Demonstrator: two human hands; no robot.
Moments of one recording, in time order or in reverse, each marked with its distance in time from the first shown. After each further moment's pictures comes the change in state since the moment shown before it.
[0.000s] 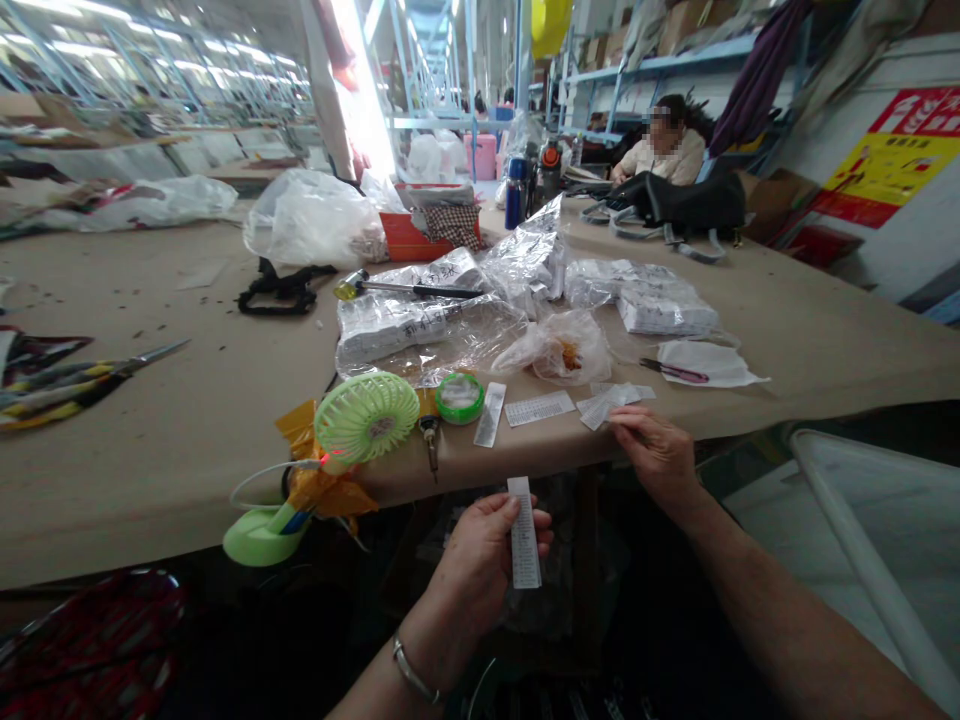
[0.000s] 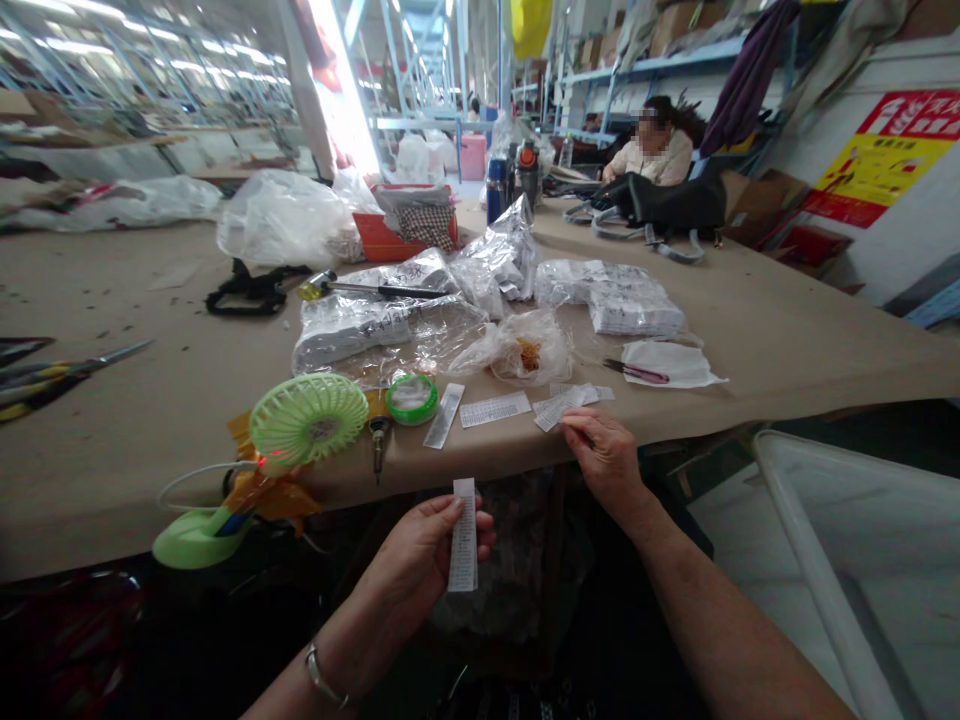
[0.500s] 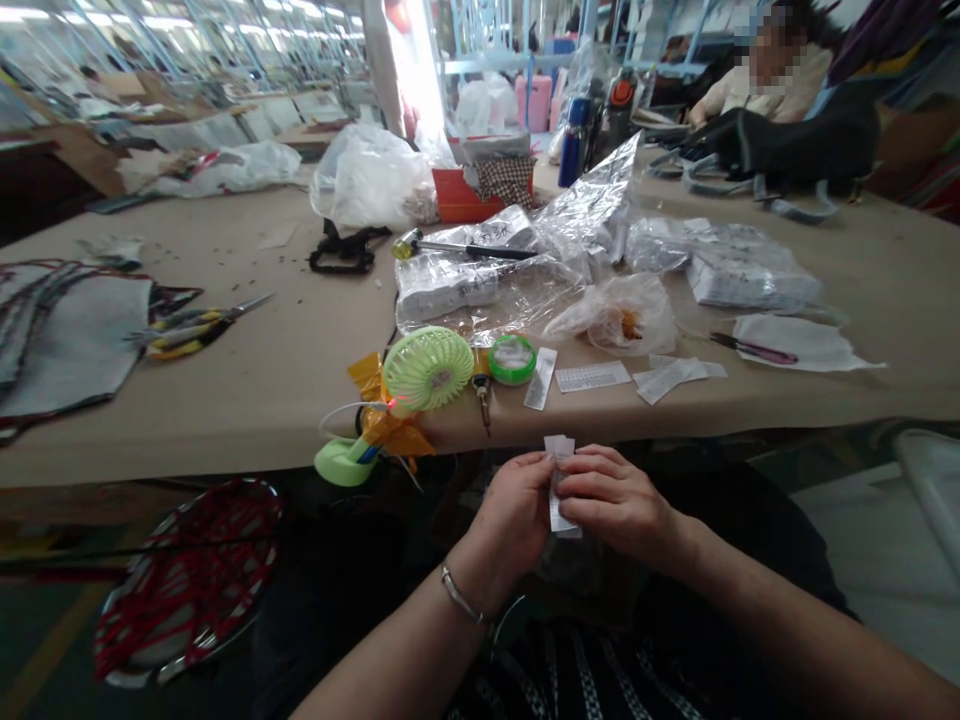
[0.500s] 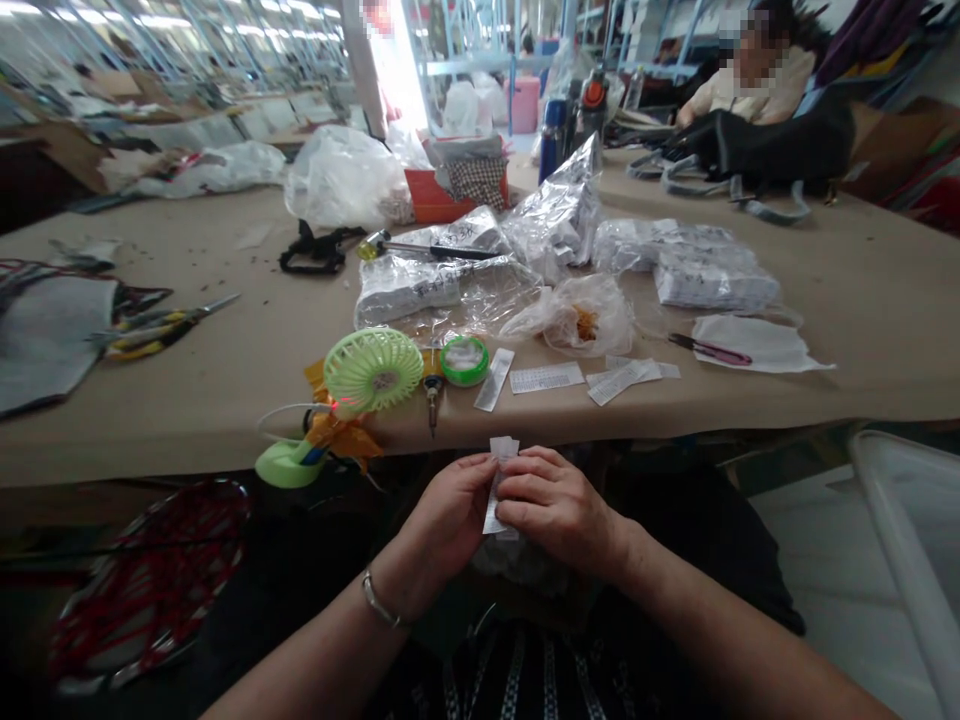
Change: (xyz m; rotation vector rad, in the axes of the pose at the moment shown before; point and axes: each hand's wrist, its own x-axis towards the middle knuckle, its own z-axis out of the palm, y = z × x) left_hand -0.005 0.005 -0.002 -0.267 -0.111 0.092; right_hand -0.028 -0.097 0.040 0.308 -0.381 -0.600
